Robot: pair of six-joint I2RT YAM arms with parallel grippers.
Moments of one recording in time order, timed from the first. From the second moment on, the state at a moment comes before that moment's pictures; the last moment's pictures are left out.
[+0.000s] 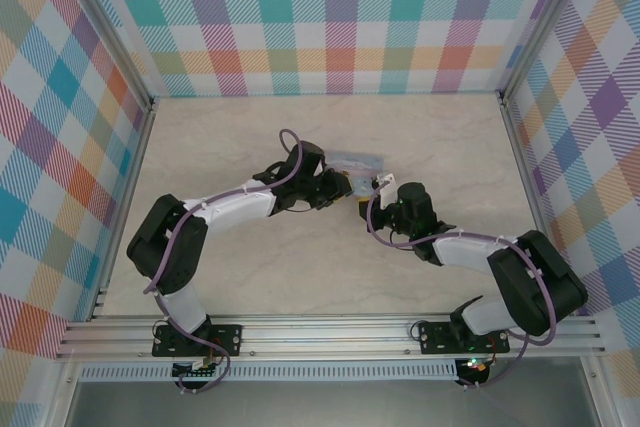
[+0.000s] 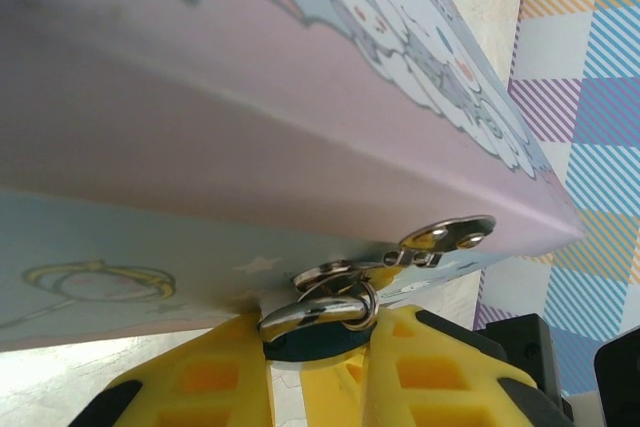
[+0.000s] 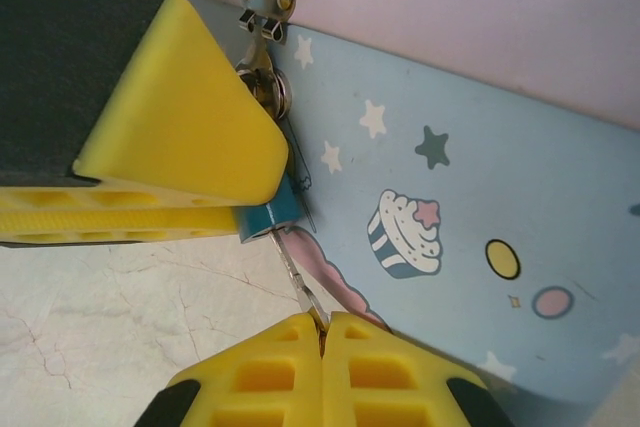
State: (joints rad) left arm -0.69 1.74 1.14 -0.11 0.34 -1.08; right arm 0.53 1.41 0.45 0.50 -0.28 0.22
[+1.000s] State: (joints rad) left arm -0.67 1.73 1.13 -0.09 0.33 -1.07; right arm 0.50 1.46 0.50 0.52 -0.38 0.23
